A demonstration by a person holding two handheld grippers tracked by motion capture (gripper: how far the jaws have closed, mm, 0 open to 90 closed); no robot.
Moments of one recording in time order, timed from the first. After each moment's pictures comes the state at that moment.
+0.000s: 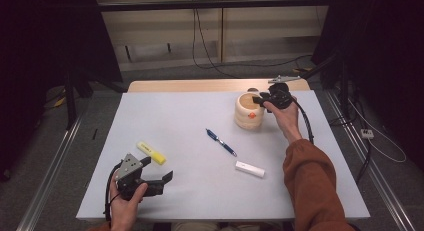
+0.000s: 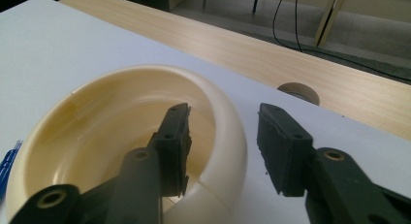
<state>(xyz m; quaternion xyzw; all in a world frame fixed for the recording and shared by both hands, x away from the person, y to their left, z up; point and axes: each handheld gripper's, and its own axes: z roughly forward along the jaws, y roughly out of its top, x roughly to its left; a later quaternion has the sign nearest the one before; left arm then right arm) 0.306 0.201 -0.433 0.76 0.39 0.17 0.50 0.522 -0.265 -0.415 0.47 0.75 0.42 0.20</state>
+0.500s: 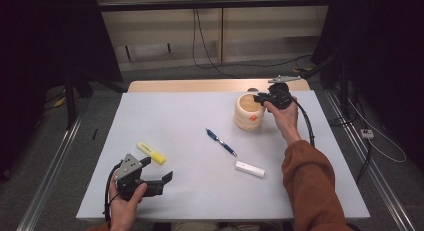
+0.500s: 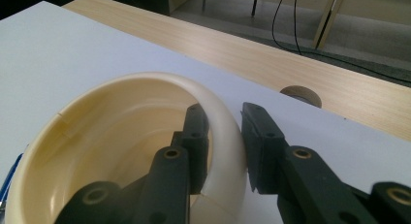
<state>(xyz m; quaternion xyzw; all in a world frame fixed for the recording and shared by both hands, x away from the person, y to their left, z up) 0.305 0.202 -0.432 0.76 0.39 0.16 0.50 0.516 -0.262 -0.409 0.47 0.75 0.43 0.21</state>
